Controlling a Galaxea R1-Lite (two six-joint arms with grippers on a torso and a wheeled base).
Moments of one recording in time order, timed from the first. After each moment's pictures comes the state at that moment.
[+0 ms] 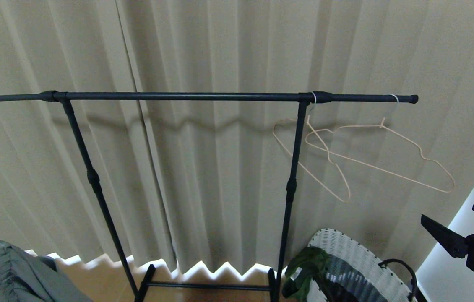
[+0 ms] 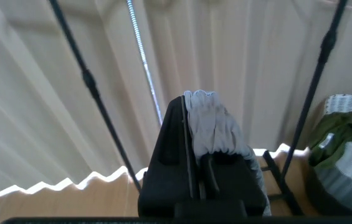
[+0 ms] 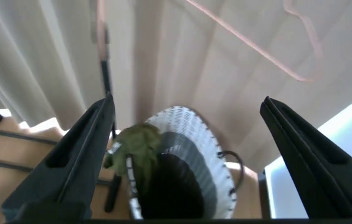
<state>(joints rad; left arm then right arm) 0.03 0.62 -0.22 -0.31 -0.16 0.17 0.07 1.10 -0.24 -0.58 -0.05 -0.10</state>
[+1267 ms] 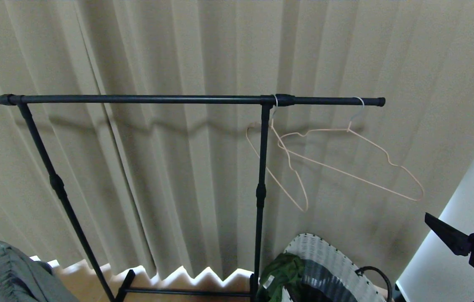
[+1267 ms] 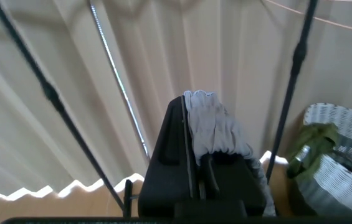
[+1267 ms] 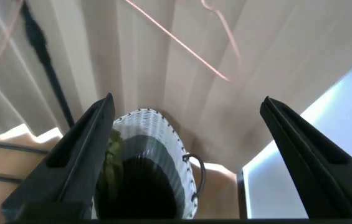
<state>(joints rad) 0.03 0.61 -0.22 -0.31 -0.15 0.17 0.04 1.10 -0.24 -0.58 -0.05 -0.10</state>
